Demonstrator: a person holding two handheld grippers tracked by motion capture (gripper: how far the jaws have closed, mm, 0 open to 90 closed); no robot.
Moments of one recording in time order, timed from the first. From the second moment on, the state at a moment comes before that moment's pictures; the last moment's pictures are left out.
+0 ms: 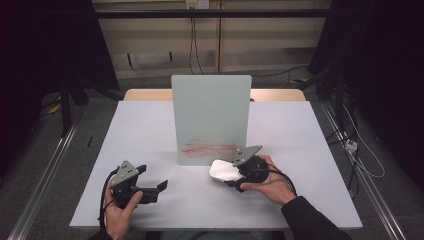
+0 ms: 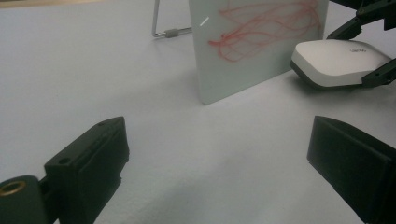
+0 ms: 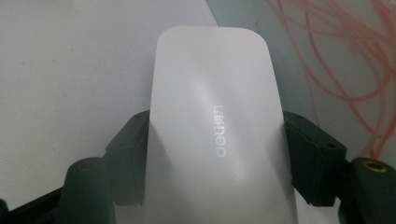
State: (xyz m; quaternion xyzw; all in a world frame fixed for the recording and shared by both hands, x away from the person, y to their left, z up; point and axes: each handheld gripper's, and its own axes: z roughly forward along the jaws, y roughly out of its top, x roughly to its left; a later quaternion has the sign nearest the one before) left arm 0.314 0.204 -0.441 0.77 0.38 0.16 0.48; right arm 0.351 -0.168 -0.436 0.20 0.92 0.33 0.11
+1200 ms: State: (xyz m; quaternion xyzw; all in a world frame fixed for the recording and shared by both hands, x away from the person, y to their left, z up) left arm 0.314 0.205 -0.442 0.77 0.38 0.16 0.48; right arm 0.333 -0.181 -0.422 0.21 0.89 0.38 0.15
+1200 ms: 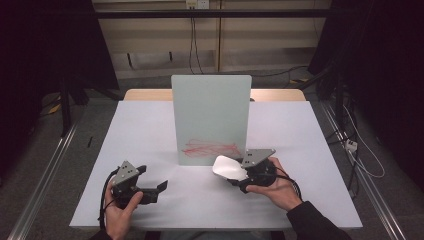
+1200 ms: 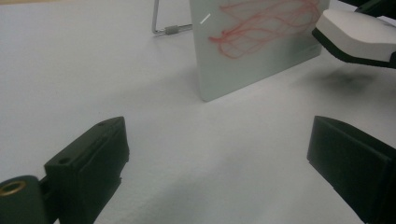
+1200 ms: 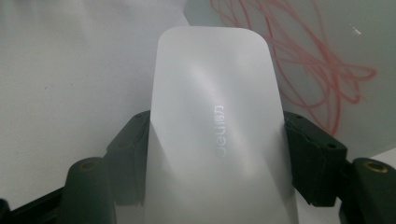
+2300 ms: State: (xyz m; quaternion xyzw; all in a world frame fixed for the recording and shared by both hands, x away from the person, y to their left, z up) left arm 0.313 0.205 -0.441 0.77 0.39 0.16 0.47; right arm 0.322 -0.167 -0.416 0.17 0.87 0.35 0.29
